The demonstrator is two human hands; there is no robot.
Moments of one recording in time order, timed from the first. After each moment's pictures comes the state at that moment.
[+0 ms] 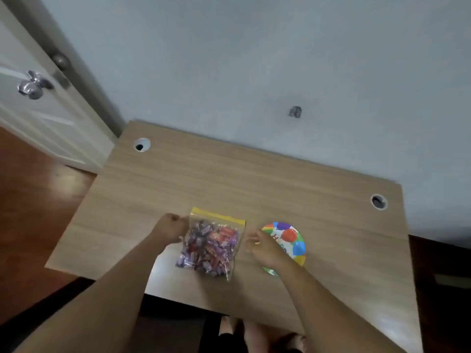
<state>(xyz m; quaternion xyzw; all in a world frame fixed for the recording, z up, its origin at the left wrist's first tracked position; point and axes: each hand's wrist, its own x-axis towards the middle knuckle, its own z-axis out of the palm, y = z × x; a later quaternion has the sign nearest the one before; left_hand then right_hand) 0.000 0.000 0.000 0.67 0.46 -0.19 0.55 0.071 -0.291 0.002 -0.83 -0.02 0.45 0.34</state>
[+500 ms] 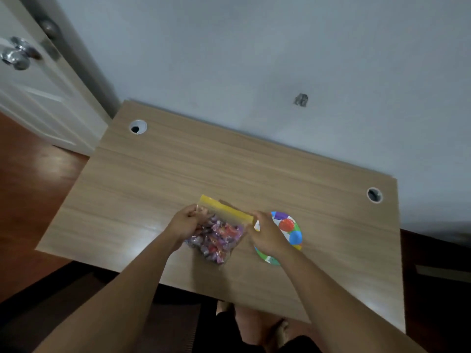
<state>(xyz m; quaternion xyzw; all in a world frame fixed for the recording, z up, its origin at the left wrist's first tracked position) -0.007 -0.047 -0.012 0.60 0.39 -0.16 0.68 0.077 -0.284 0.024 -0.88 -0.08 0.38 0.29</state>
